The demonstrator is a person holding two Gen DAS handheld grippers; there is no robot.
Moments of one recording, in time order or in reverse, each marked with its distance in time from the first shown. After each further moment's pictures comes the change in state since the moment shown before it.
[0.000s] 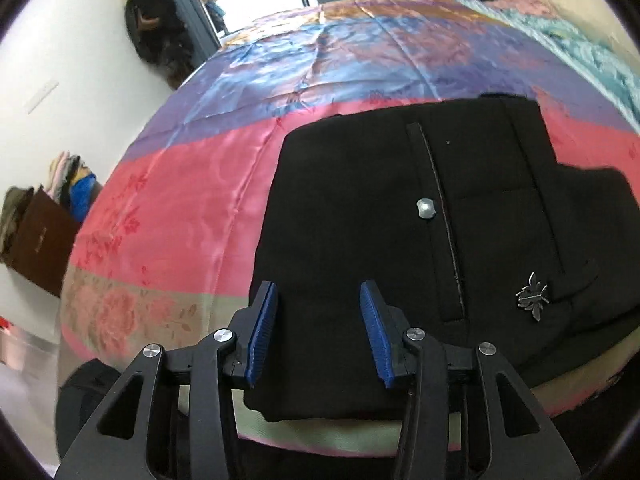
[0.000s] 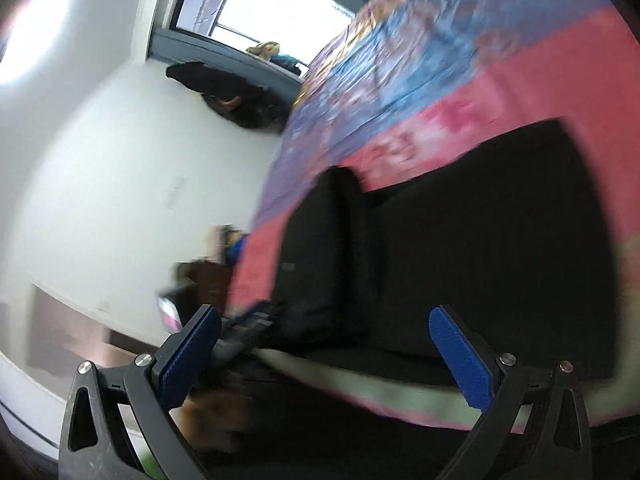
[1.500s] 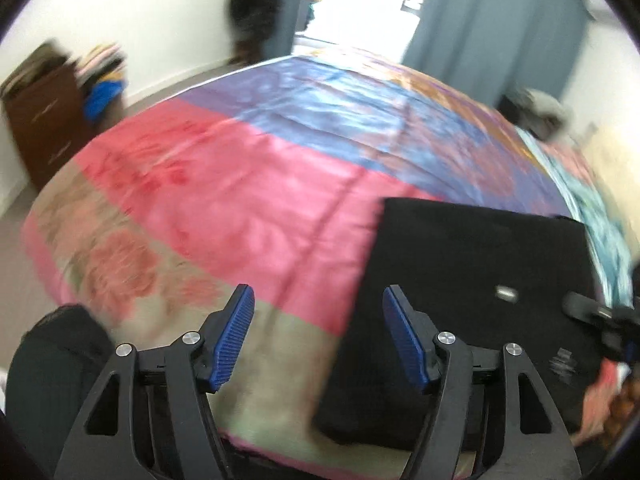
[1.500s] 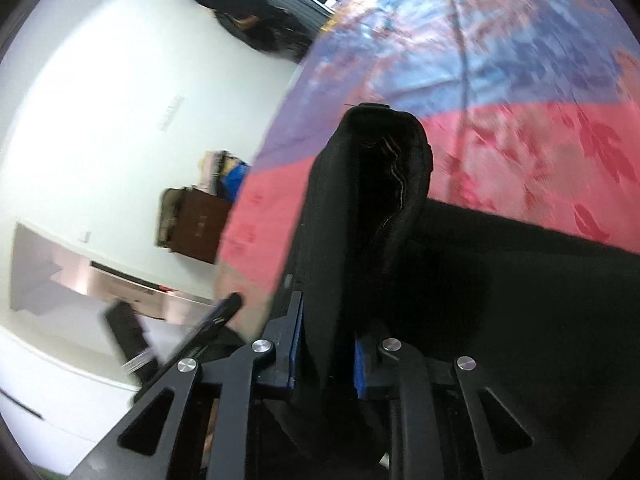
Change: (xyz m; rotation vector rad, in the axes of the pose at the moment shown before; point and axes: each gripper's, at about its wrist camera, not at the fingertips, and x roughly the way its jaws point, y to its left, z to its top) left arm -0.008 0.122 -0.015 -0.539 -0.122 -0.136; right arm 0.122 0.063 0.055 -0.184 0.260 -0.045
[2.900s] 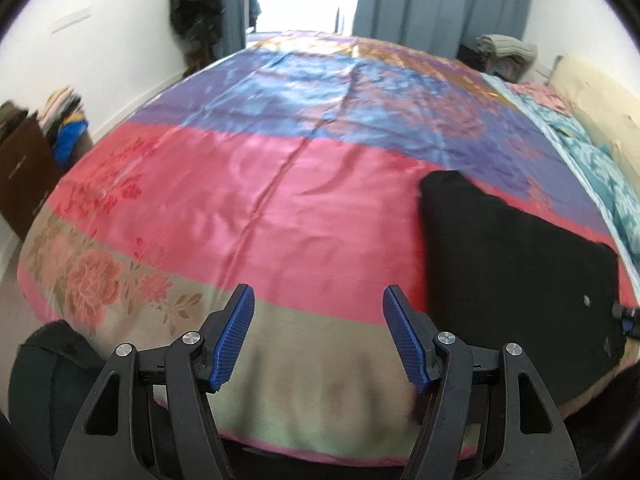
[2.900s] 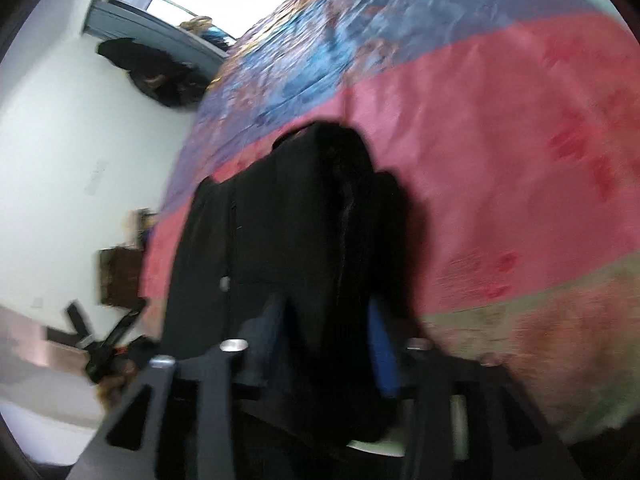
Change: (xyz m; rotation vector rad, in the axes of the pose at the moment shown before) left arm -0.007 -0.072 -0.033 0.299 0.030 -0.033; right arm -0.173 -0.142 -0.066 0.172 -0.155 -0.372
